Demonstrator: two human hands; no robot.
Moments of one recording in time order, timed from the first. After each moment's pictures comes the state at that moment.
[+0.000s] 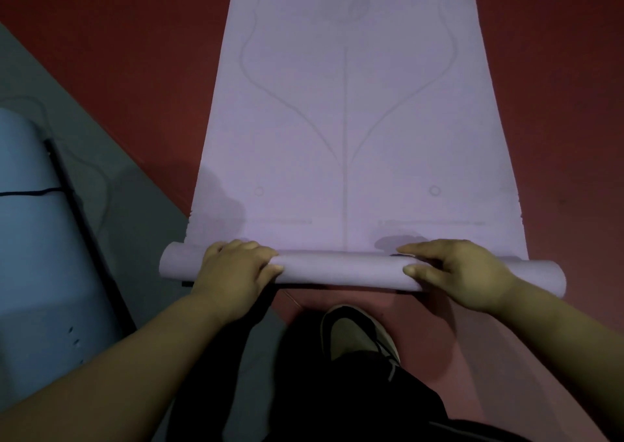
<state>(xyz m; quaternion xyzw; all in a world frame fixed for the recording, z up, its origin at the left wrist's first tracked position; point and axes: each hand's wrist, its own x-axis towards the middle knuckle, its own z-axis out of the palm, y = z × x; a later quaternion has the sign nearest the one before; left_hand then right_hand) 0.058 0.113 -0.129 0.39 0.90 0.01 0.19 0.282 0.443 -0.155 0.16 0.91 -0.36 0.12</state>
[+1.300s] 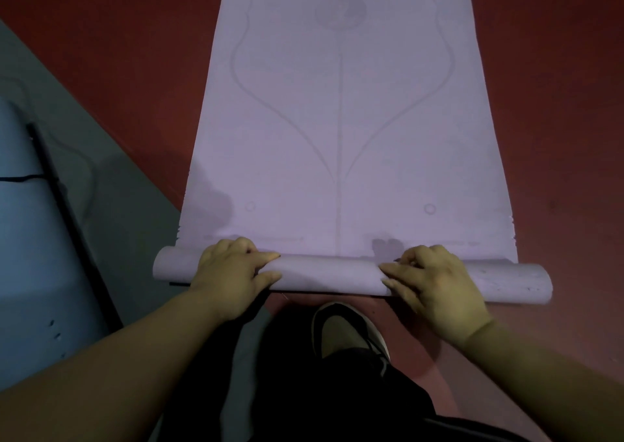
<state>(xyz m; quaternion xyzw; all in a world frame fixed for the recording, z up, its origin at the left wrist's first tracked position) 0.063 0.113 -0.142 0.35 0.90 0.00 0.27 0.296 0.397 -0.169 0.13 0.97 -0.22 -0.05</state>
